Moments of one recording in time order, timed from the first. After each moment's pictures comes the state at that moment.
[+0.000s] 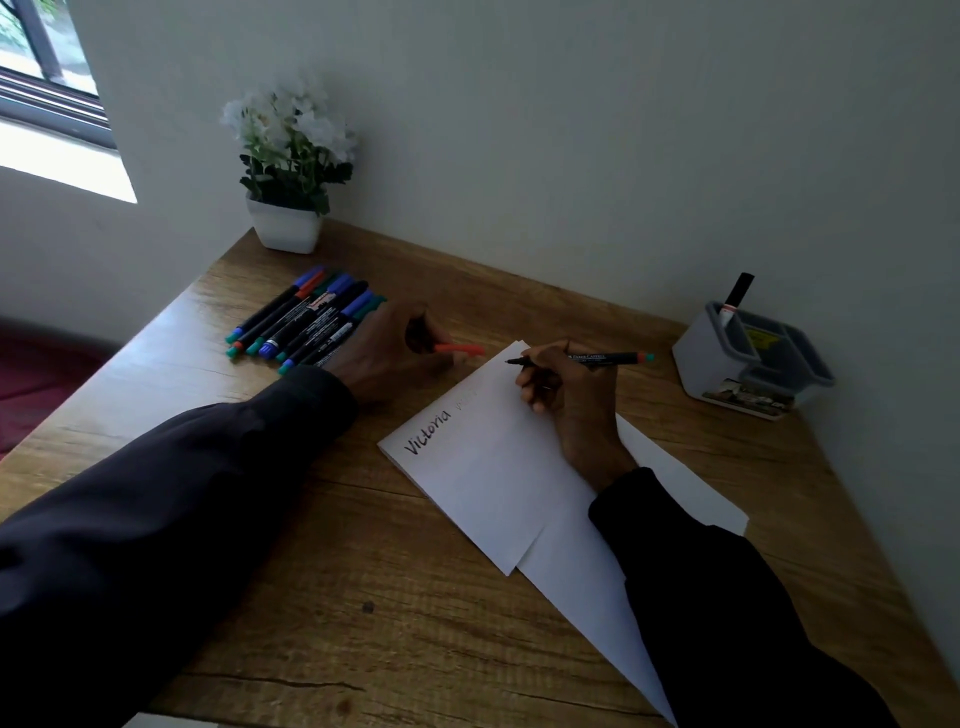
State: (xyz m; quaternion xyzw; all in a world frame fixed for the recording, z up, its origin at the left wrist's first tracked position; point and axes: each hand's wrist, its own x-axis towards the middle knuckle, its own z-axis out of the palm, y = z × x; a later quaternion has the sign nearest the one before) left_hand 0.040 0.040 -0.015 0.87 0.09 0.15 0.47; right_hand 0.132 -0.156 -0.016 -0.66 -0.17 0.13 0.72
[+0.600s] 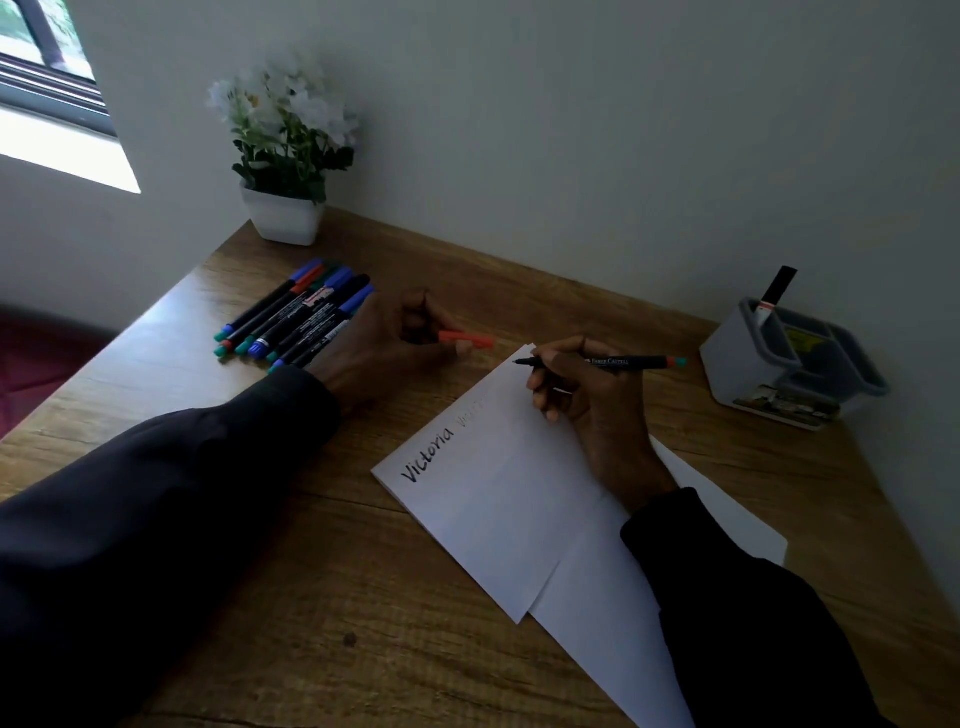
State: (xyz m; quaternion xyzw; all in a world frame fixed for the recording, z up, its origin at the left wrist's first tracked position) left_hand 0.043 0.044 -0.016 0.82 0.09 0.14 0.55; right_hand 0.143 -0.166 -0.016 -0.63 -0.23 0.19 0.72
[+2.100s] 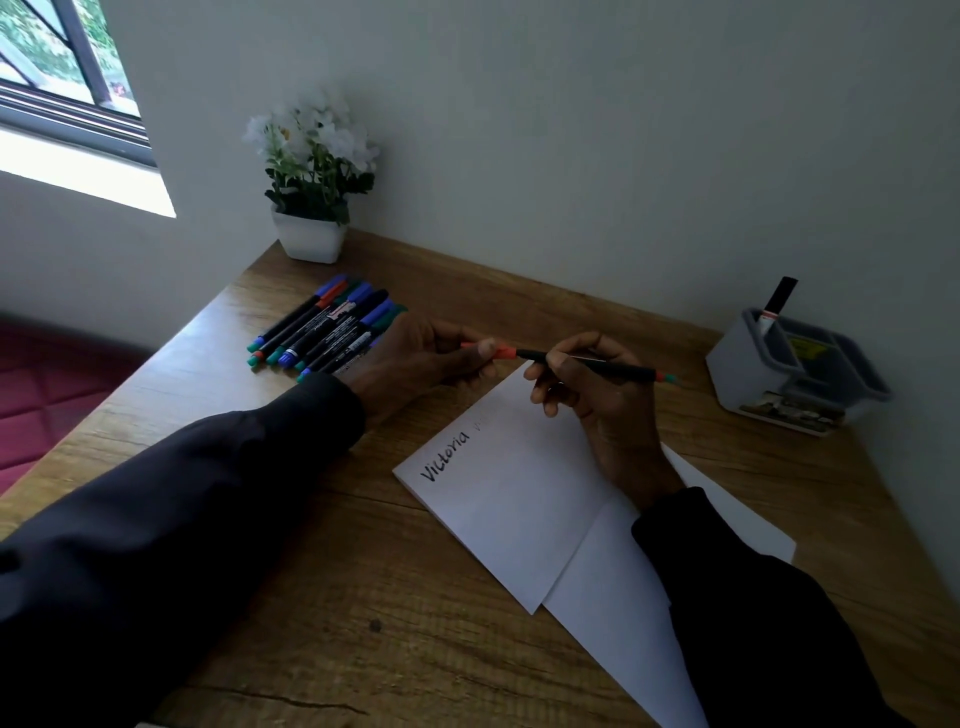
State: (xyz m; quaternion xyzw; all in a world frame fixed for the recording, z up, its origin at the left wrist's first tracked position) left_hand 0.032 0.029 -0.006 0.74 0.04 0.08 0.67; right_hand 0.139 -0.167 -0.013 -0.58 -0.33 0.17 0.72
